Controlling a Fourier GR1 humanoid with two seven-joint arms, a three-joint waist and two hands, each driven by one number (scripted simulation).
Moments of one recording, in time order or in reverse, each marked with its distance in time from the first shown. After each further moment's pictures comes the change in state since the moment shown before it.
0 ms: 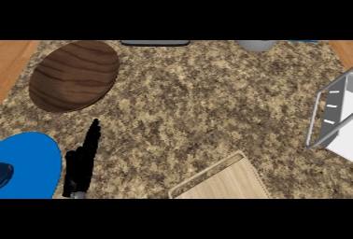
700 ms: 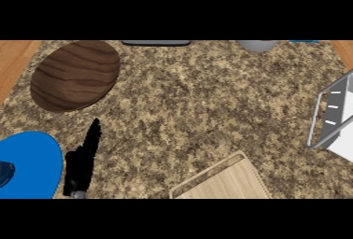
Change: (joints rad) left arm -0.009 -0.006 0.017 0.025 -0.001 -0.021 -0.032; right arm -0.291 0.066 0.421 0.078 0.188 -0.161 -0.011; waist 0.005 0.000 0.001
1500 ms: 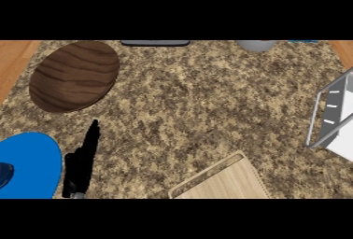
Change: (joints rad) left arm 0.013 -0.005 0.007 -0.007 -0.010 -0.005 -0.004; right arm -0.283 0.206 0.068 0.296 -0.071 0.009 0.038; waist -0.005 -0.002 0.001
